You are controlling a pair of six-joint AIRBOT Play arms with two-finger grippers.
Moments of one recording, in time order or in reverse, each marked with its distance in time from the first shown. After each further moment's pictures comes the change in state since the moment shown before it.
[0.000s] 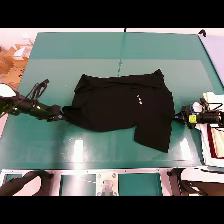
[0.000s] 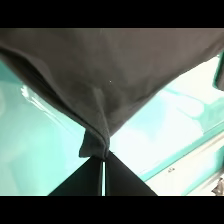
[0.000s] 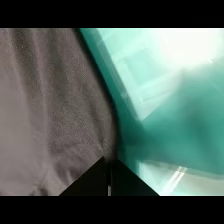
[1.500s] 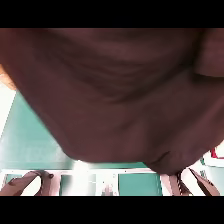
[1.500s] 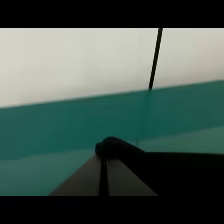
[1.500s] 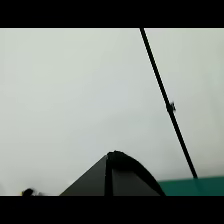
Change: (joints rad) left arm 0.002 0.167 0.917 0.253 0.206 -0.146; right arm 0.051 0.570 0.812 0.509 -0.136 -0.002
